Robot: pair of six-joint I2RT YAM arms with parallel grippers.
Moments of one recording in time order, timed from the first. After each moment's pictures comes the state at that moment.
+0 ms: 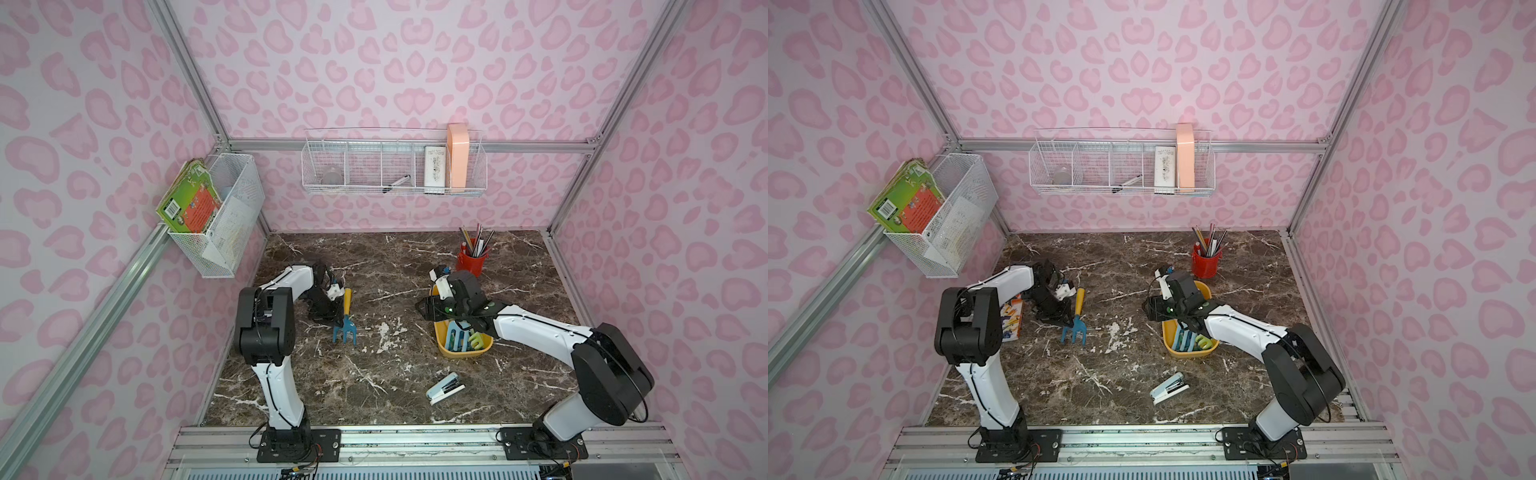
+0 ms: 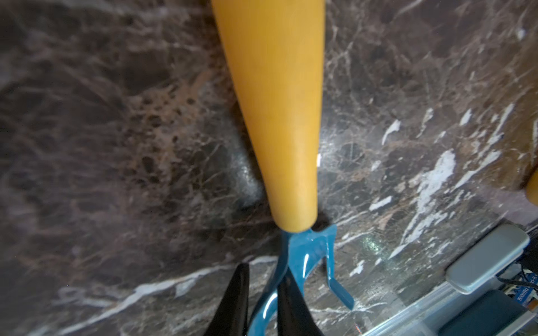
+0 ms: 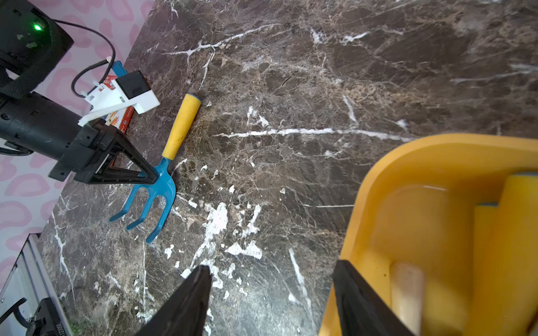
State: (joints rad) left arm -0.01 1.97 1.33 -1.03 0.32 0.13; right arm 0.67 1.57 0.93 -0.05 -0.19 0.43
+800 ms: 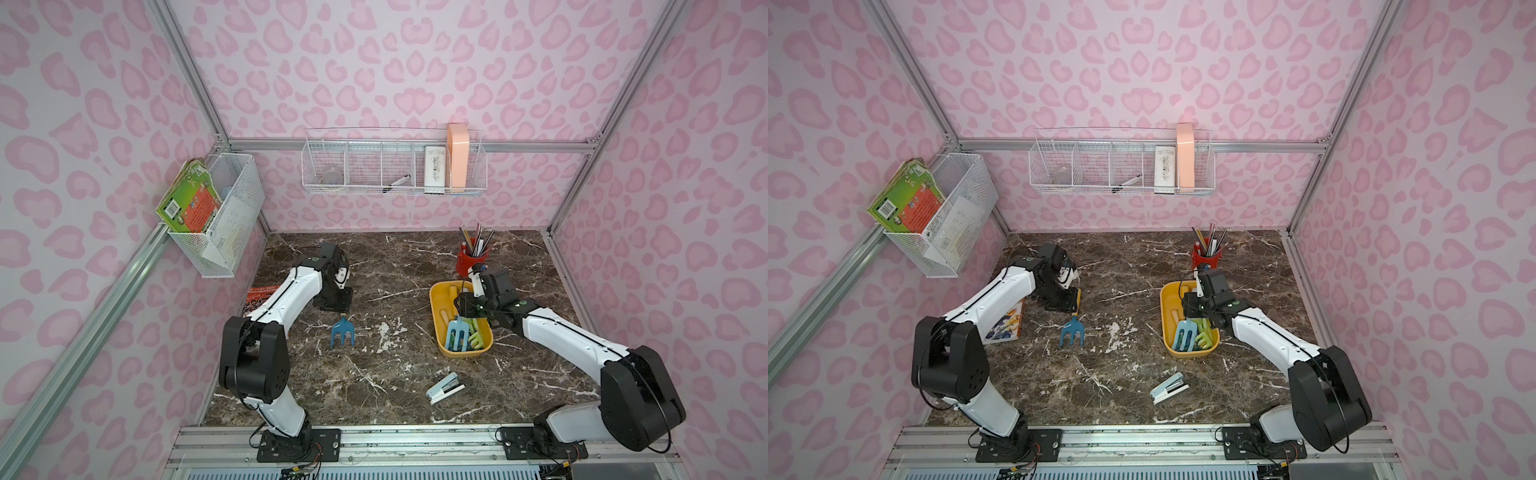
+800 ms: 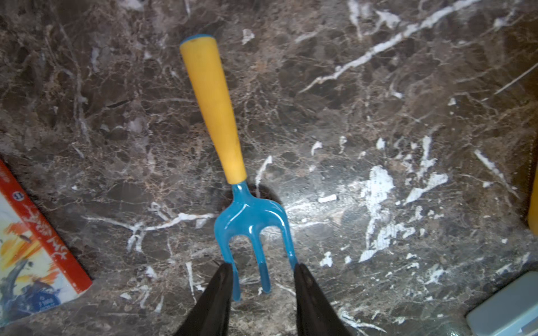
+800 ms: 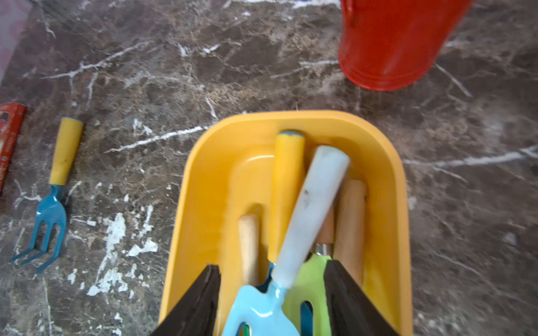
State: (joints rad) left arm -0.26 1.66 1.30 -0.99 0.07 -0.10; right arm 0.46 1.40 0.84 -0.27 -0.07 0.34
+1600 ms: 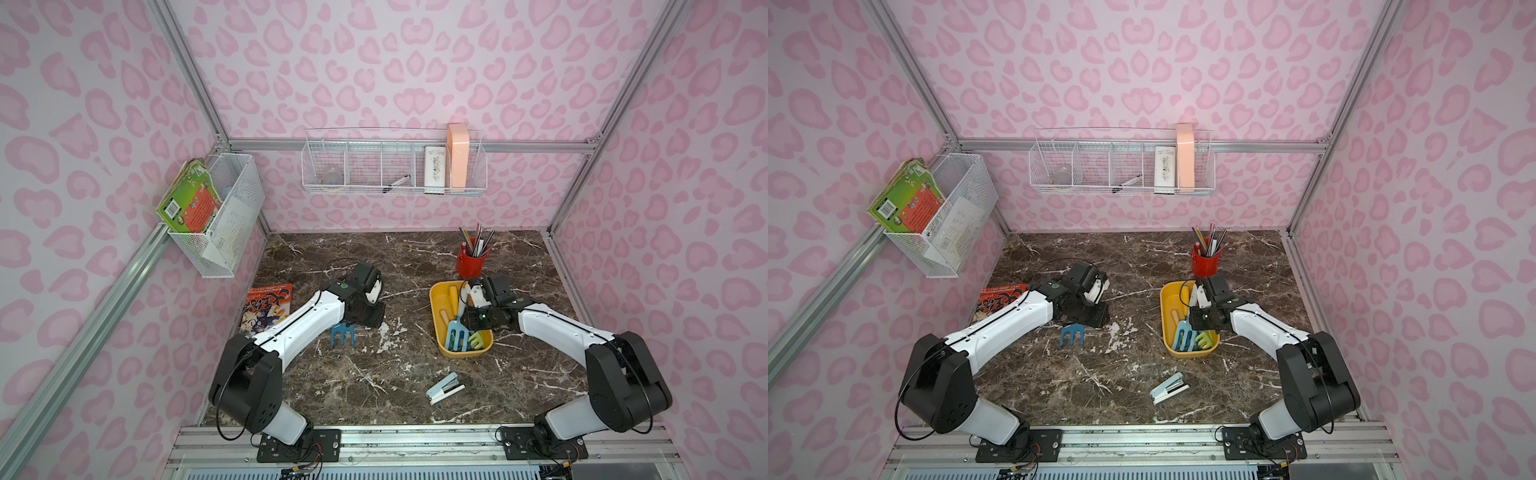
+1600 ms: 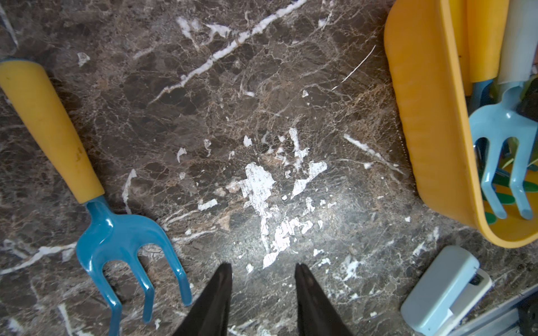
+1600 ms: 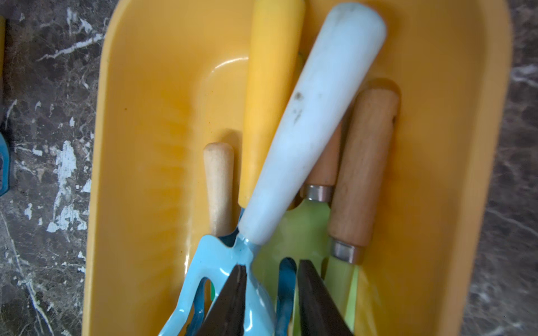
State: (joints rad) left arm -0.50 1.54 1.15 -0.77 0.11 -0.27; right arm 0.43 1.51 0.85 -0.40 -0.20 0.25
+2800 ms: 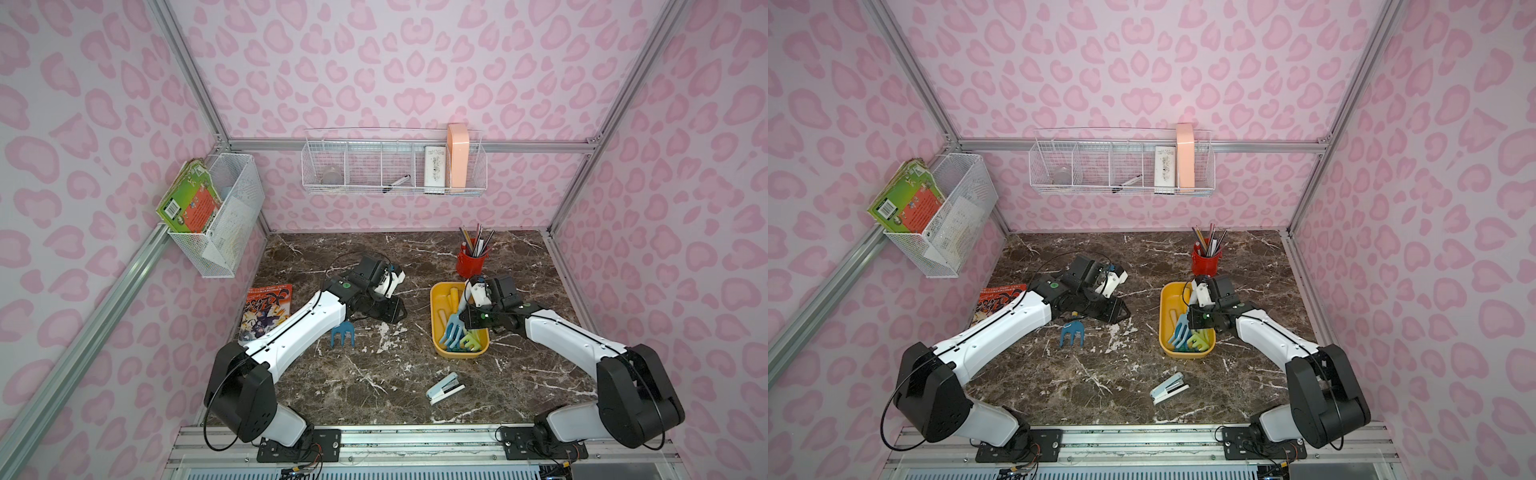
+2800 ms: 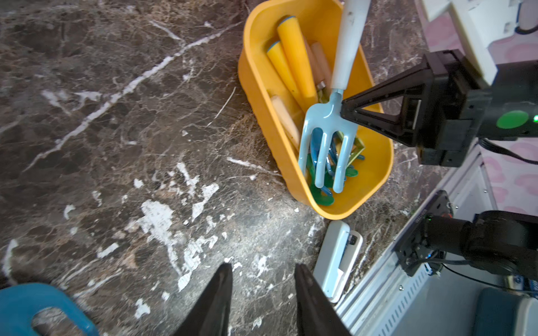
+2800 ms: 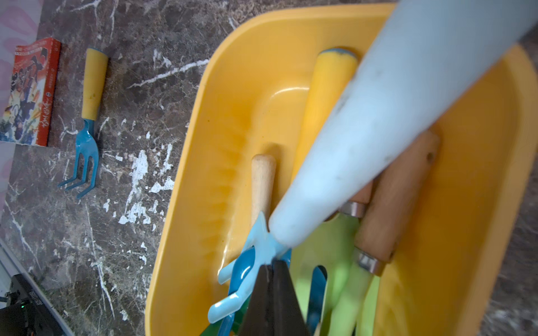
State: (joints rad) left arm -0.58 1.51 1.22 -0.70 0.39 -0.26; right arm 0.41 1.41 0.81 -0.32 -0.32 0.28
